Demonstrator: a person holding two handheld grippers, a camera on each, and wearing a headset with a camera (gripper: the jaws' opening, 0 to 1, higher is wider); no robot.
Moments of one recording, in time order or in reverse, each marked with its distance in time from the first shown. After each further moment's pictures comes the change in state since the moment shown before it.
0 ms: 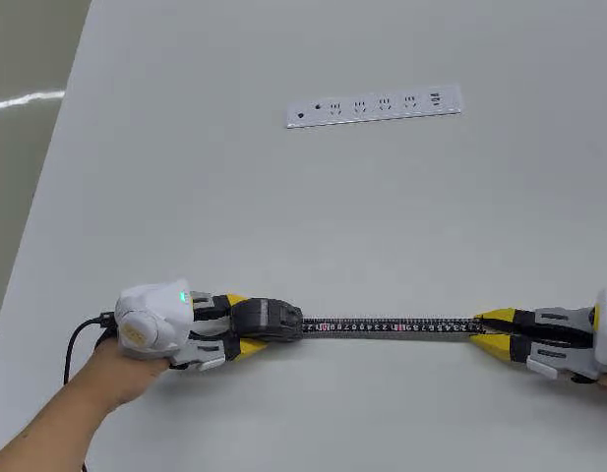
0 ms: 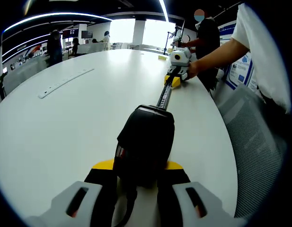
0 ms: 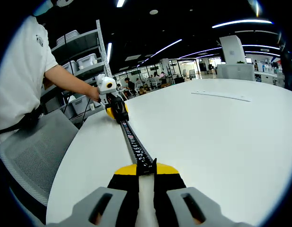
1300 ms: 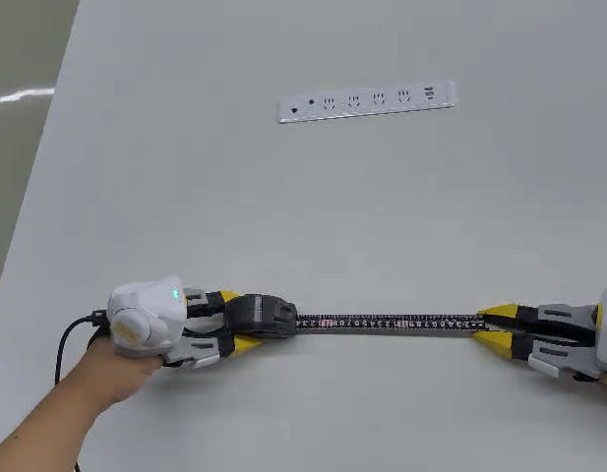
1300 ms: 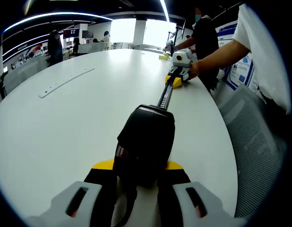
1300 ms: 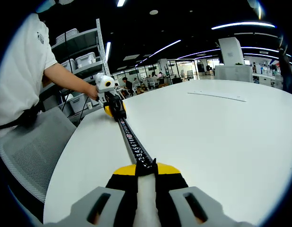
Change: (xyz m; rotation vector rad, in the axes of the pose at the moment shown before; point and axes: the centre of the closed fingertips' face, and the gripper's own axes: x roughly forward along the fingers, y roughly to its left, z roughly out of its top) left arm 0.001 0.000 0.000 -0.007 0.000 0.005; right arm -0.008 -0.003 -0.006 -0.015 0.001 -0.031
